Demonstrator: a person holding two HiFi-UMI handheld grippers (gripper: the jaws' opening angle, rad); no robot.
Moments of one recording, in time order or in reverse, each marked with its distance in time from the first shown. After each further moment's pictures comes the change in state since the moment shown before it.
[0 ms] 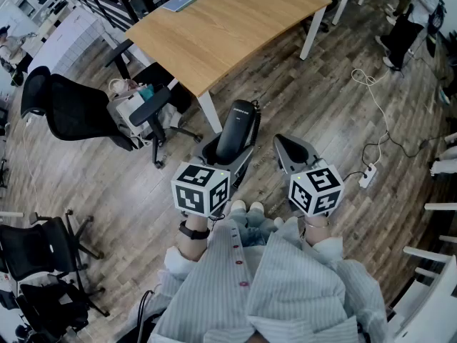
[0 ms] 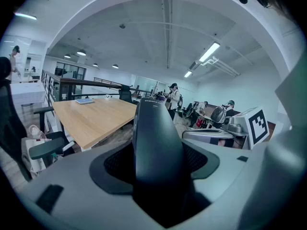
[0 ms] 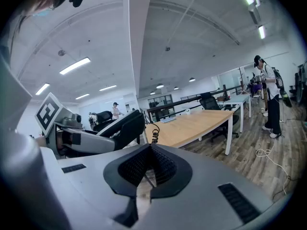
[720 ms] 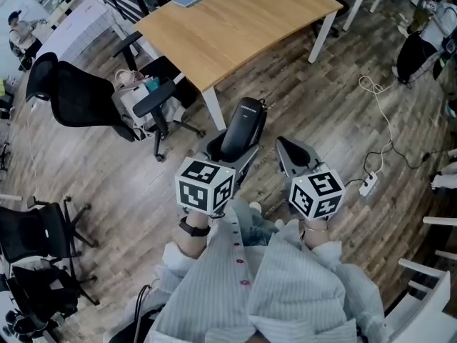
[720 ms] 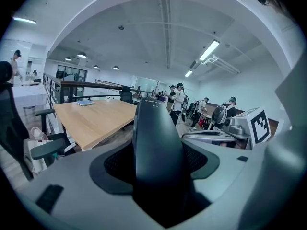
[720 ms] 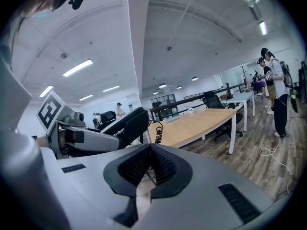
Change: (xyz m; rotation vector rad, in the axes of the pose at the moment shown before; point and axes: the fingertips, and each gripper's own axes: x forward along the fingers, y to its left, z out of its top) left arm 0.006 -0.018 -0.002 0.016 -0.010 0.028; right arm -0.011 -0.002 -0.009 0.002 0.006 0.054
